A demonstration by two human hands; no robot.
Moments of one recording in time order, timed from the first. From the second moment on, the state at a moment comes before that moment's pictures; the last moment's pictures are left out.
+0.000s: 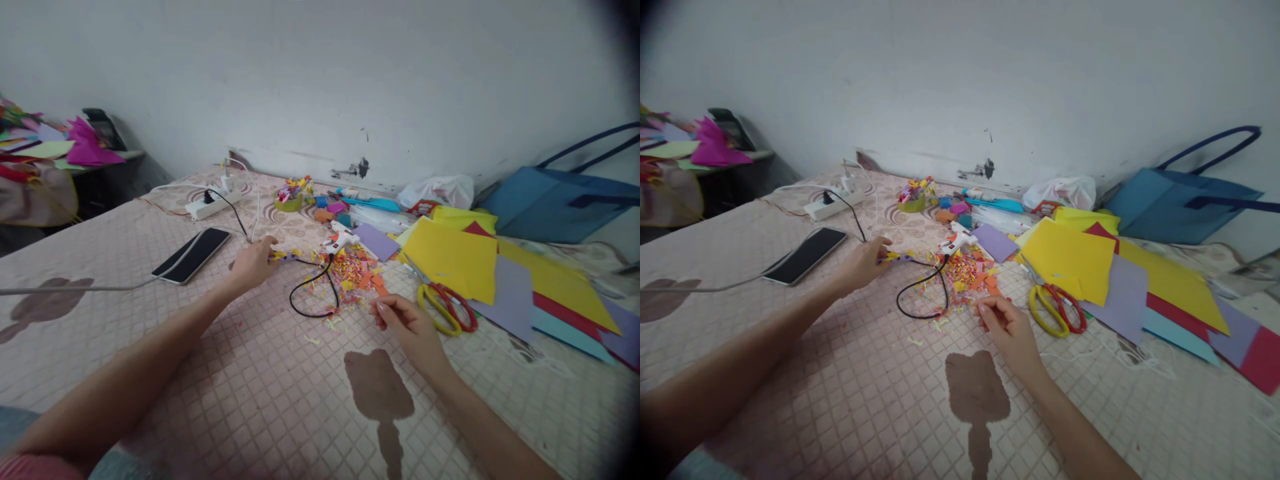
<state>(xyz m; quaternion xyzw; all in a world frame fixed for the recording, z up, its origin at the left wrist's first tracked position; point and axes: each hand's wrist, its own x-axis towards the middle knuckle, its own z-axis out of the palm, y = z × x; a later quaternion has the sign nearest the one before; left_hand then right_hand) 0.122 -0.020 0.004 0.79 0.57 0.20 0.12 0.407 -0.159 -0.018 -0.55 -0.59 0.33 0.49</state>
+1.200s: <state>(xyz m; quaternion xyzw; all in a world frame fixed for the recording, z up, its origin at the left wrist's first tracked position) 0.174 -0.121 0.011 0.81 0.37 0.34 0.31 0.365 -0.173 0.005 -0.43 -0.52 0.50 0.54</state>
